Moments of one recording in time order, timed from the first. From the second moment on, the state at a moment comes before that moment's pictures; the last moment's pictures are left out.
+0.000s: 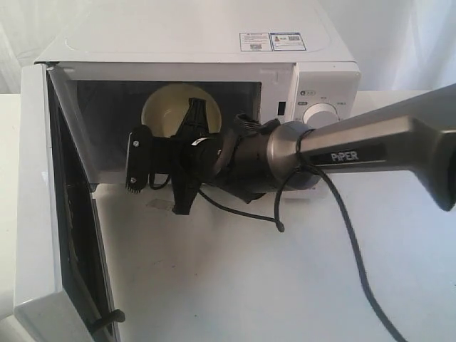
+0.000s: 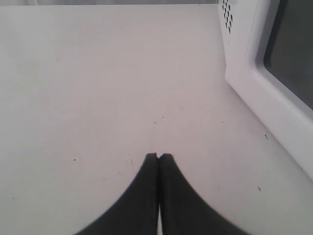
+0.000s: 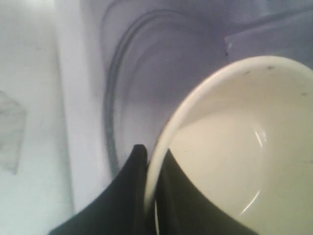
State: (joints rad) left arm 0.06 0.01 0.02 0.00 0.39 0.00; right arm 0.68 2.06 -1.30 0.94 -0.24 -1.91
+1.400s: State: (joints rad) left arm 0.06 0.01 0.02 0.00 0.39 0.00; right arm 0.80 1.31 -0.70 1.73 -0.44 -2.12
